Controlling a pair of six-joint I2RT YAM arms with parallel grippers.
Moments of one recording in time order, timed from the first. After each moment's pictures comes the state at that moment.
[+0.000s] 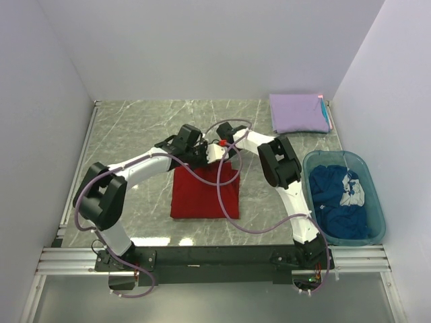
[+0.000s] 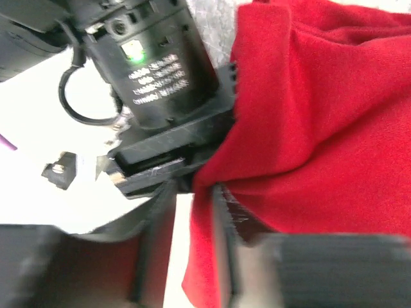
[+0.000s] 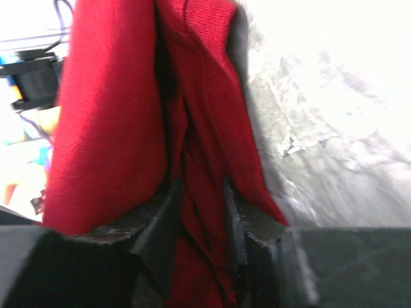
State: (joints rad) left arm -0.60 1.70 1.16 -0.27 0.30 0.80; right arm 0.52 2.43 1.81 -0.82 -1.06 -0.01
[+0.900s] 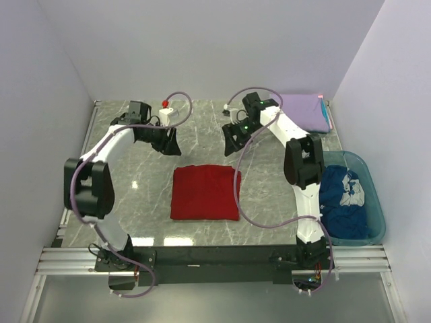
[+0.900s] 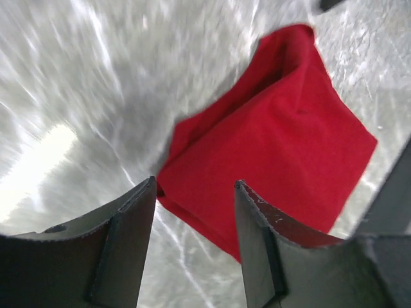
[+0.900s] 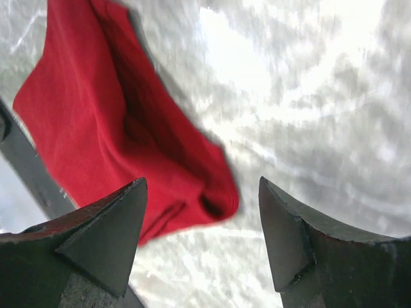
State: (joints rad) left arm -0.14 1.72 1.36 -0.64 0.73 0.33; right arm 0.34 2.25 1.97 -1.03 -0.65 -0.28
